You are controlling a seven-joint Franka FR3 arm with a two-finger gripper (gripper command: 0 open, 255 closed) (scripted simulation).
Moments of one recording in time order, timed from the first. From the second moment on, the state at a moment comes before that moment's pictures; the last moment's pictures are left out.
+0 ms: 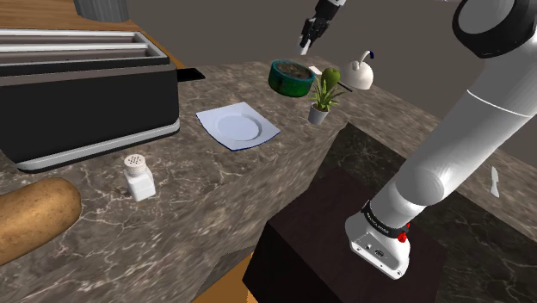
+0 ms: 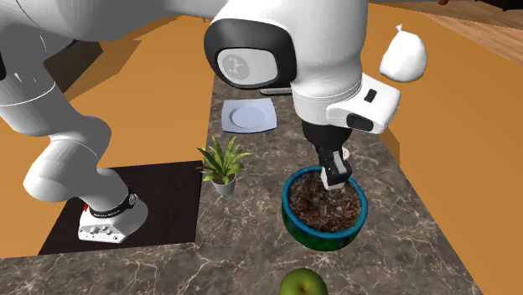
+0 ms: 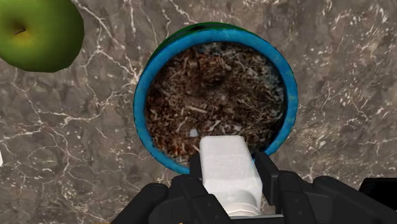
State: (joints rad) arm -0.08 0.04 -0.27 -1.71 0.14 1.96 -0.43
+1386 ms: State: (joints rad) arm -0.08 0.04 -0.27 -1.83 0.15 2.09 -0.45
